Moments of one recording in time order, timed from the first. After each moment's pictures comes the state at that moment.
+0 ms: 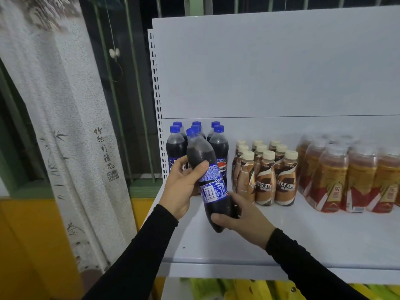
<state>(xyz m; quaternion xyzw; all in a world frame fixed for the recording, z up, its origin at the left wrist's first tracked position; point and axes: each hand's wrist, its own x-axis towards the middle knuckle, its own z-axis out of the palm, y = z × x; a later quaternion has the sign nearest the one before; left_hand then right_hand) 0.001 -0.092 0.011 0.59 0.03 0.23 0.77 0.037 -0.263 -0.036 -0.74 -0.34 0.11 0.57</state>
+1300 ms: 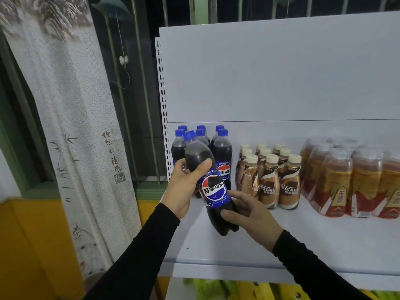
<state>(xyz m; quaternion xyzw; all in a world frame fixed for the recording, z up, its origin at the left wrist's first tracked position) -0.008 -0.094 0.022 0.62 0.06 0.24 0.74 0.038 -0.271 -0.035 -0.67 -0.33 0.12 0.65</state>
